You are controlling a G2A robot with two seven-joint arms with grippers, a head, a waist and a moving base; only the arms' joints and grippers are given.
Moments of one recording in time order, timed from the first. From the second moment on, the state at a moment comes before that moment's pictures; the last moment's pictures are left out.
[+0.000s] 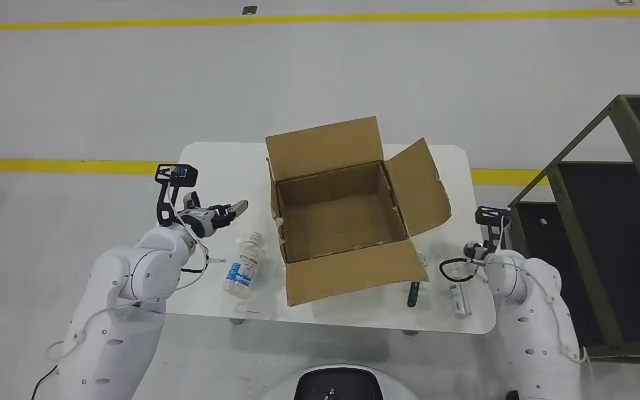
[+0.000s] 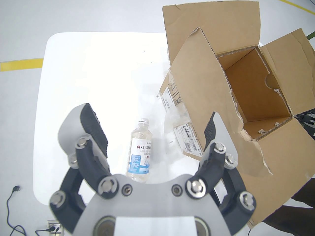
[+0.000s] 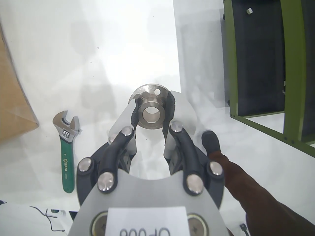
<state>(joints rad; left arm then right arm) 1.12 -1.15 -1.45 -1.83 0.93 0.08 -0.85 -1.15 -1.32 1.67 -1.42 -1.36 0.08 0.96</state>
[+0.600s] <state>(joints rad) 1.12 -1.15 -1.45 -1.83 0.93 0.08 -0.85 -1.12 -1.31 1.64 -1.38 -1.35 0.07 0.95</state>
